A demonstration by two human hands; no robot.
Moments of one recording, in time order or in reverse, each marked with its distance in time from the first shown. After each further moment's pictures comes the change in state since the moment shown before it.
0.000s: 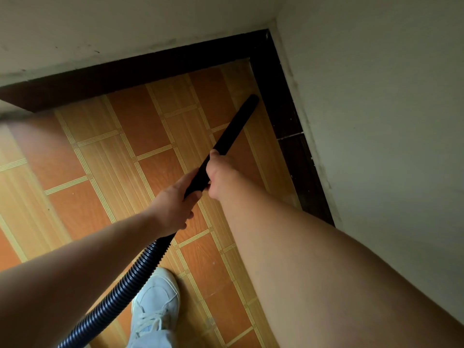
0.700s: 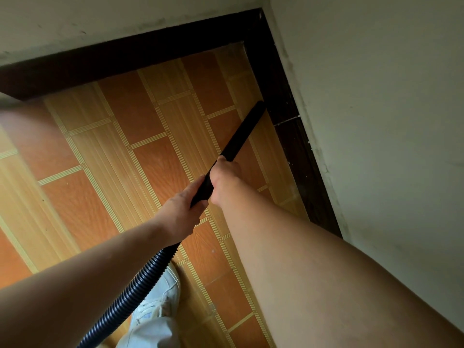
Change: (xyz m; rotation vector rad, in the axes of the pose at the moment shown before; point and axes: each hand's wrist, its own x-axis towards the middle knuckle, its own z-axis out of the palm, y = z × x) left_hand -0.015 -0.022 0.037 0.006 -0.079 -0.005; right_hand -0.005 0.039 -0.021 0.081 0.088 0.013
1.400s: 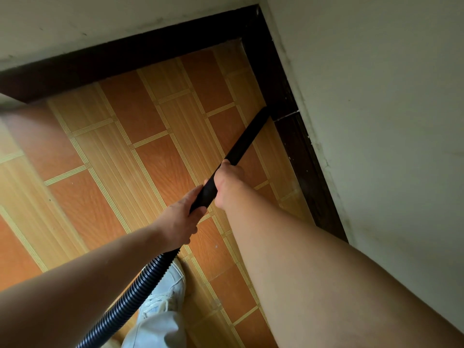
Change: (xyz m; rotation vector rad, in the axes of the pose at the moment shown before) left_hand -0.019 -0.005 0.000 0.006 -0.079 -0.081; right_hand 0.007 0.017 -0.001 0.093 0.019 0.023
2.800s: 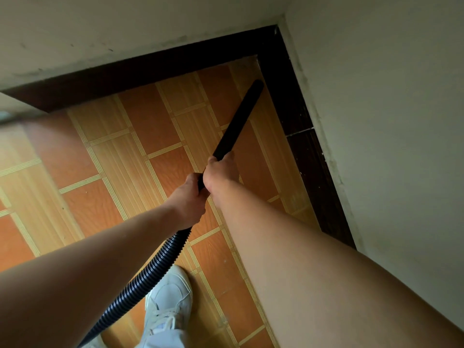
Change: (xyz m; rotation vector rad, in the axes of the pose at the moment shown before) left_hand 0.031 0.037 -0.037 -0.048 0.190 -0.069; right_hand -0.018 -0.027 0.041 -0.442 -0.016 -0.373
